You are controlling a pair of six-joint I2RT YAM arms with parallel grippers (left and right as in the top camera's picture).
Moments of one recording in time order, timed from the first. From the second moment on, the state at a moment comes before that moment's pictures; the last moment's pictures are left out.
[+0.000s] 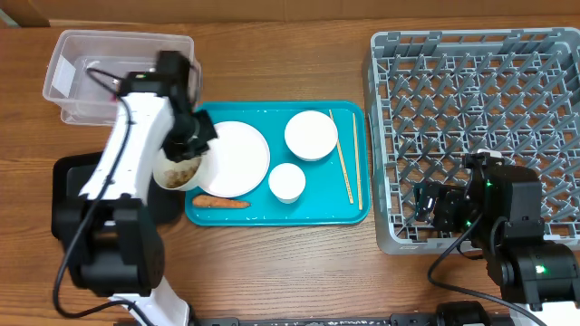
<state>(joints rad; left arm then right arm) -0.01 1.85 1.54 -1.19 0.13 -0.46 0.06 0.80 0.89 -0.98 -0.09 0.23</state>
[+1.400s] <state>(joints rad) 0.75 1.85 1.22 -1.07 1.25 0.01 0.06 0.80 0.89 -0.98 -0.09 0.23</state>
